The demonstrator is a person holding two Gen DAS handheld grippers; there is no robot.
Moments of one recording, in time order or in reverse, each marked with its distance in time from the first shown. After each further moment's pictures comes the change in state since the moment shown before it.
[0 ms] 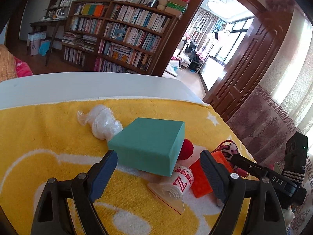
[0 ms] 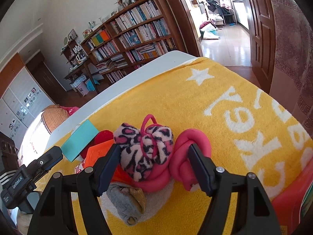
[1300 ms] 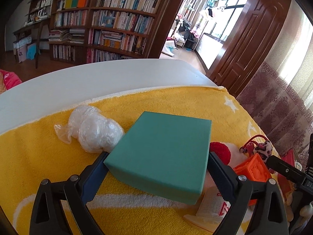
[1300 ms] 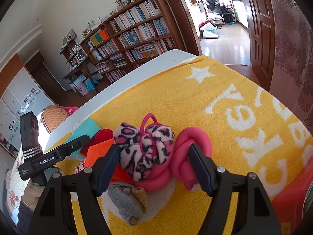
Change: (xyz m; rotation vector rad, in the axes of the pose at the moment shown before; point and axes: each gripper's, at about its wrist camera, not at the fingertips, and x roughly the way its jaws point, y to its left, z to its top) left arm 0.062 0.028 0.027 0.084 0.137 0.006; right arm 0.004 0.000 -0.003 0.002 0.005 -0.003
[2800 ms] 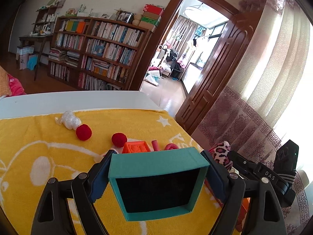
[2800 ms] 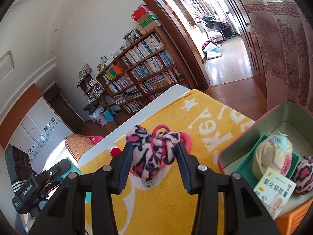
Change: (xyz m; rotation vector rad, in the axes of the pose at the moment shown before) left arm -0.173 -0.152 -0.065 -0.018 -0.224 -0.114; right arm -0.159 -0.039 -0.023 0.113 -0.228 0.142
